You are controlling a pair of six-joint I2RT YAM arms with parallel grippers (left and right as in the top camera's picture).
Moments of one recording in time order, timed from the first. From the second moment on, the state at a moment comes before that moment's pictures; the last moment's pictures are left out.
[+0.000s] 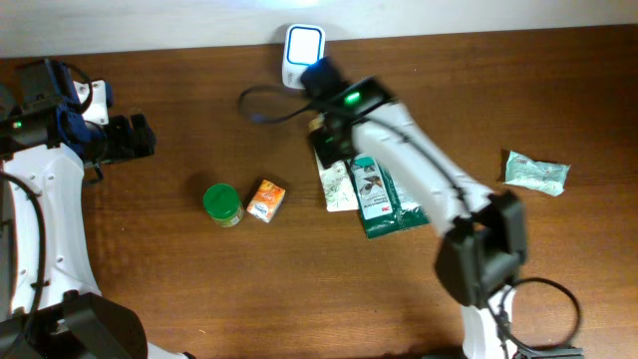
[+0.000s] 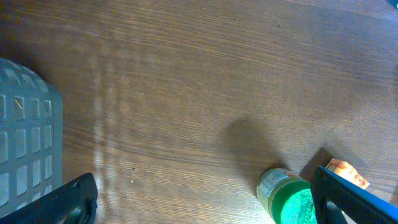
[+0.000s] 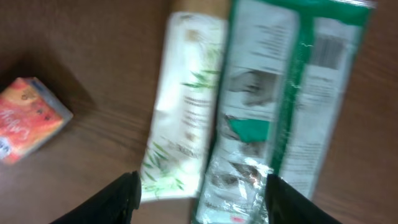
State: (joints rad) left arm 0.27 1.71 1.66 -1.07 0.08 0.07; right arm 0.58 2.11 1.92 -1.14 0.15 0.16
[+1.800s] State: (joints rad) left arm 0.27 1.71 1.66 -1.07 0.08 0.07; right arm 0.43 2.31 1.91 -1.28 -0.53 0.07
